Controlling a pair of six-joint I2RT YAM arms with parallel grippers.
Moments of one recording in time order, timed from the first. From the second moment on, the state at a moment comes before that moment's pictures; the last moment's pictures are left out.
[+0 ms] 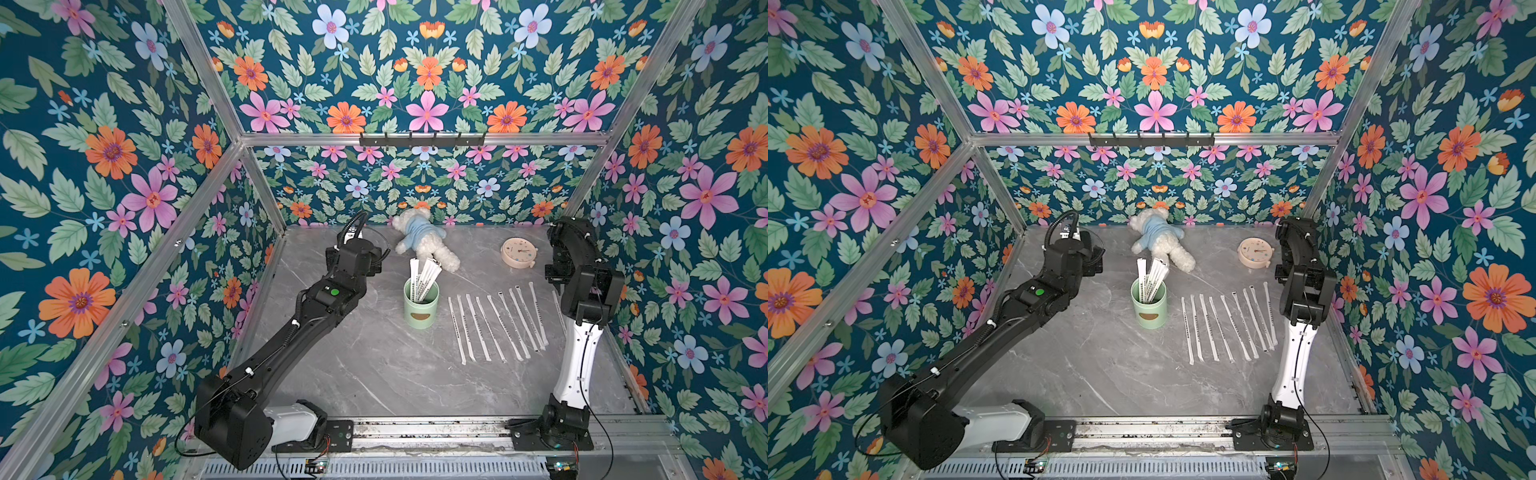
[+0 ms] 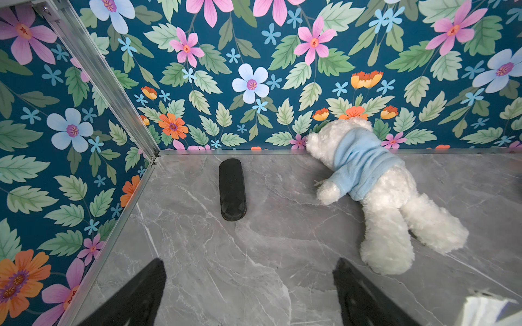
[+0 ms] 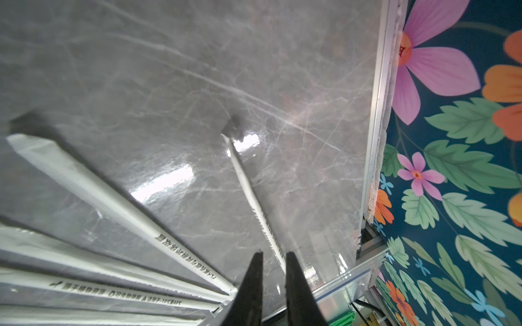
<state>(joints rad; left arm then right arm) -0.56 1.29 1.13 -0.27 -0.59 -0.17 -0.23 2.42 2.25 -1.64 0.31 0.16</state>
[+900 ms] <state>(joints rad) -0.67 1.56 1.34 -0.39 -0.28 -0.32 -0.02 1.63 1.71 -1.21 -0.35 0.20</state>
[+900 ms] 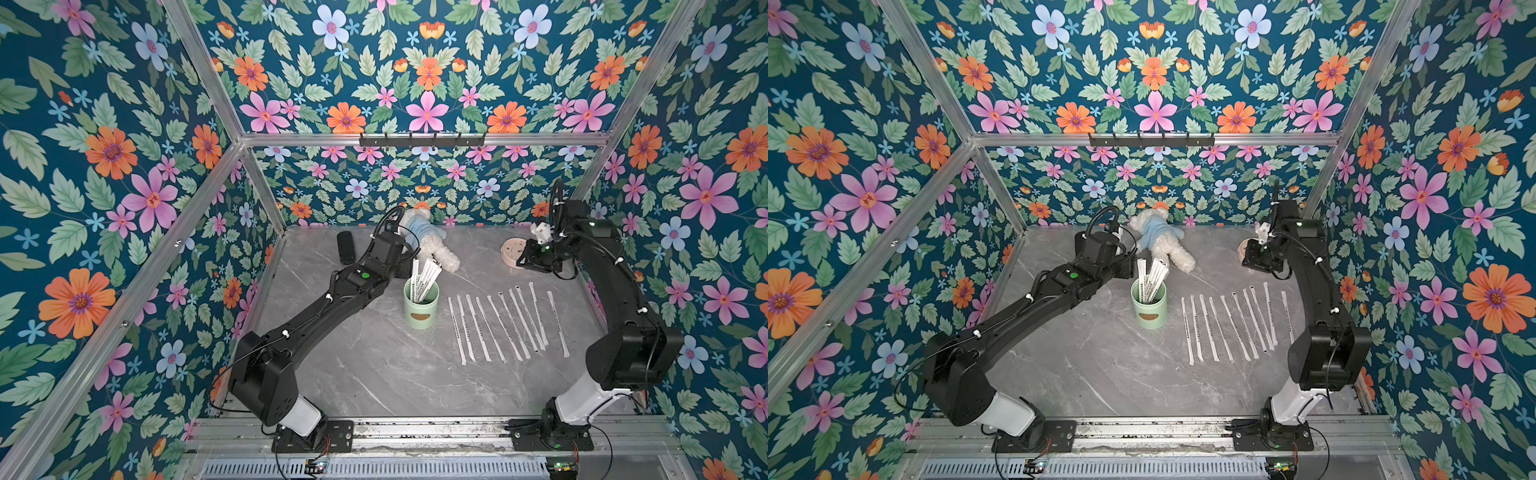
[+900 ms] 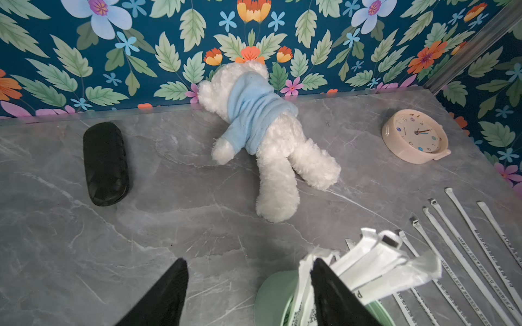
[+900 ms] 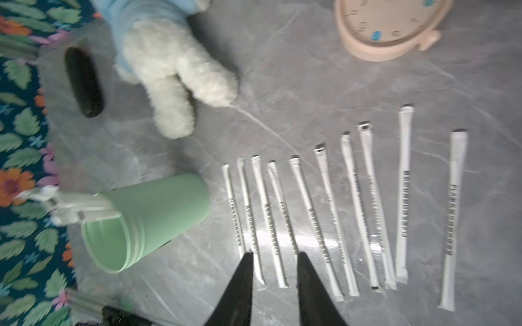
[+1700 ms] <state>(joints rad) -0.68 1.59 1.34 -0.42 -0.15 -0.43 0.02 1.50 1.57 -1.15 -0.49 0.23</state>
